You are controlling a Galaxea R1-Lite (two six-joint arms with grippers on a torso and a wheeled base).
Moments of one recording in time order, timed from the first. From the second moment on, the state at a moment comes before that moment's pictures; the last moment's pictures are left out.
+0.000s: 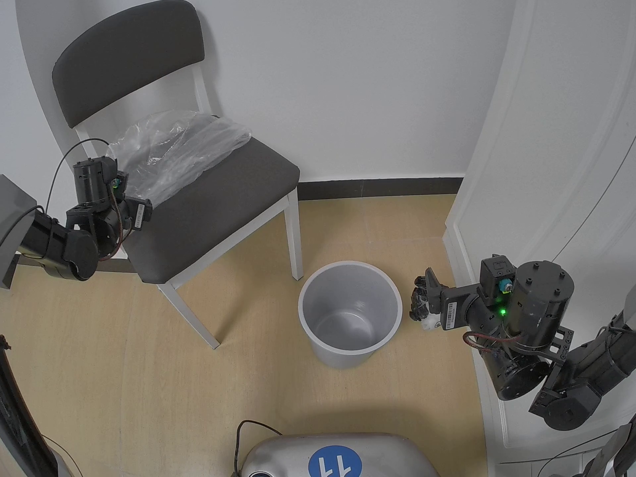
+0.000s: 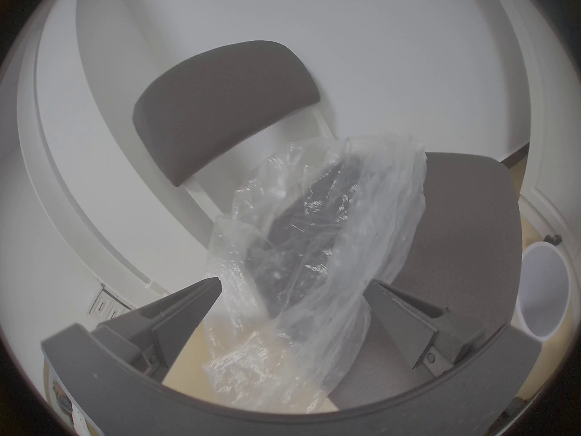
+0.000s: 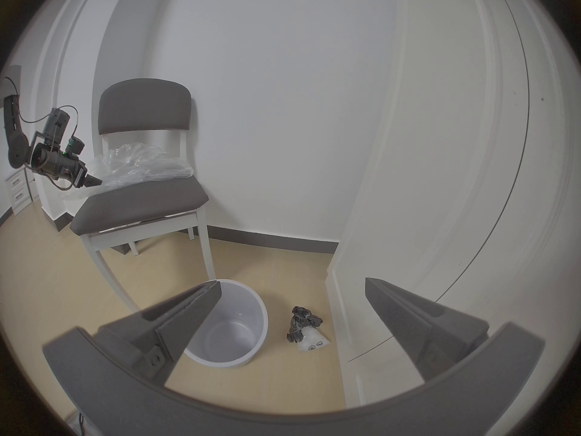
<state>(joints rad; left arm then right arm) -0.02 2.02 -1.13 -0.73 0.35 0.35 0.74 1.81 -0.48 -1.27 -0.78 -0.11</state>
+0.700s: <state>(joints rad) -0.03 1.86 -1.10 -0.46 0.24 0.18 0.73 1.82 -0.48 -1.27 -0.77 -0.11</state>
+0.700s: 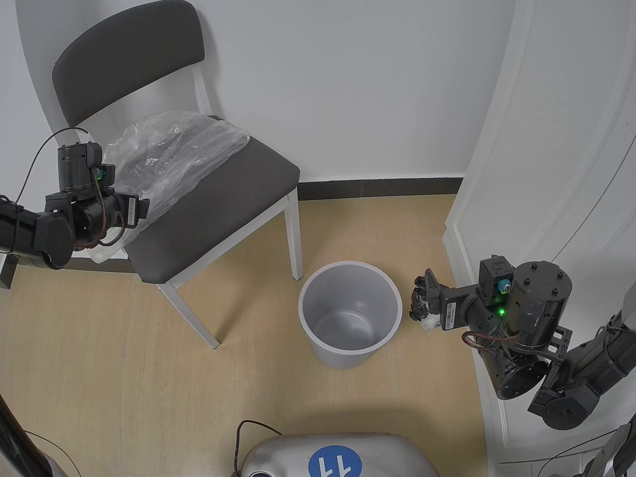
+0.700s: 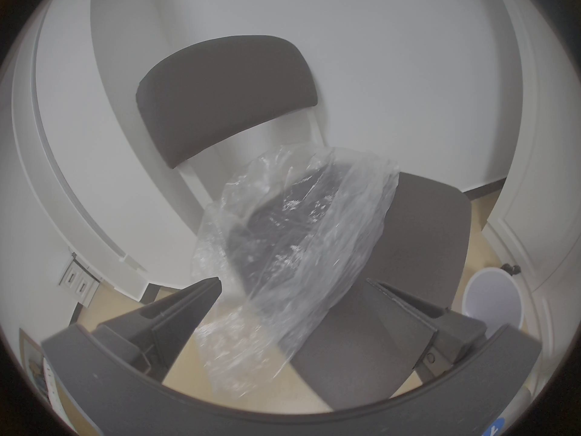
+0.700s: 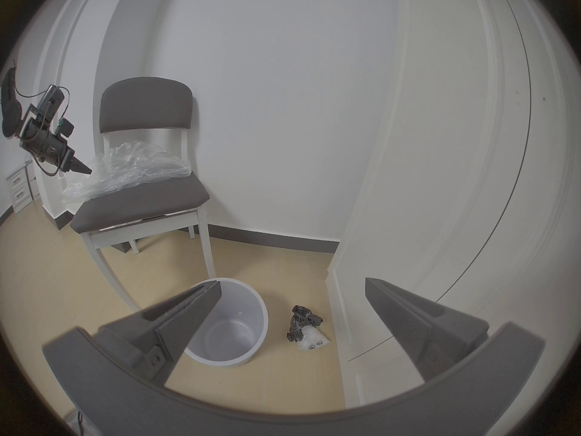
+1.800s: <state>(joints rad) -0.03 2.26 -1.57 -0.48 0.26 0.16 0.67 1.86 -0.47 -1.33 -0.74 -0.11</state>
